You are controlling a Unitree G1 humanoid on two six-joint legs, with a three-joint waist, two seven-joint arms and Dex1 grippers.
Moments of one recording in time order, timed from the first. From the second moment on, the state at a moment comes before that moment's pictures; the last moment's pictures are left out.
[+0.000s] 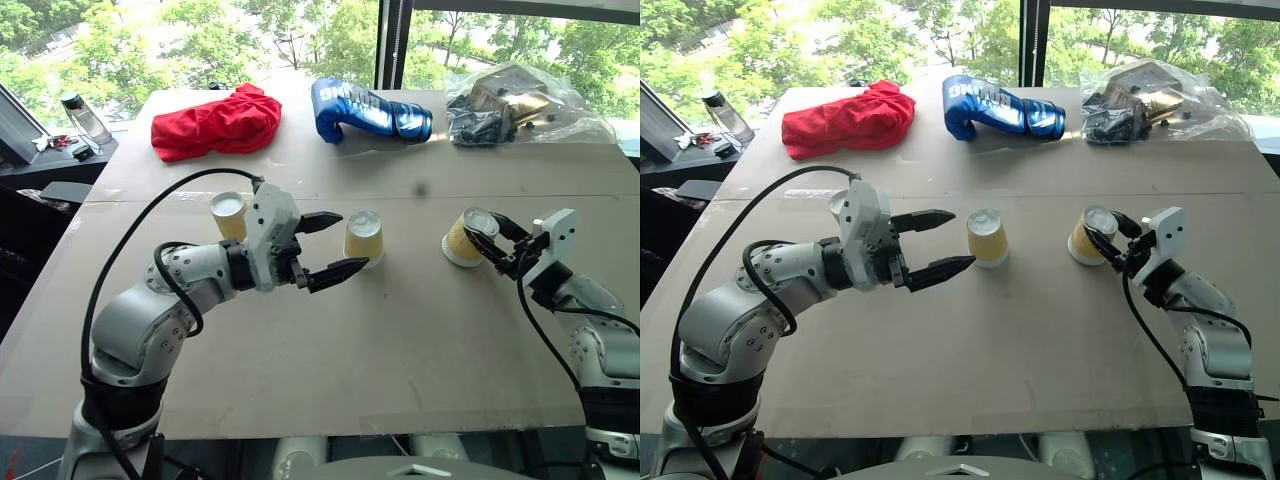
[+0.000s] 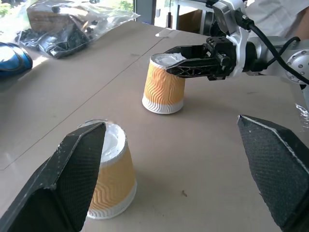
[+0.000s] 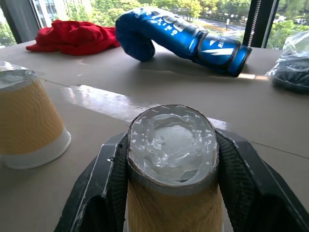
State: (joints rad) left arm -0.30 0.65 0.09 -0.58 -0.69 0.76 -0.75; right arm -0.16 -0.46 -0.17 -0.10 0.44 0.22 0.69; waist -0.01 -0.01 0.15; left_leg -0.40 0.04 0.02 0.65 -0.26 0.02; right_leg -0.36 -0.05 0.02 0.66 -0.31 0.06
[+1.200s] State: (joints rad) left arm -0.11 0.70 0.19 -0.61 -0.69 0.68 -0.75; right arm -0.32 -0.31 0.07 -0.04 0.32 0.20 0.71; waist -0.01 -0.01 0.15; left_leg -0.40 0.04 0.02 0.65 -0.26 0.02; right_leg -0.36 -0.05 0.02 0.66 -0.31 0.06
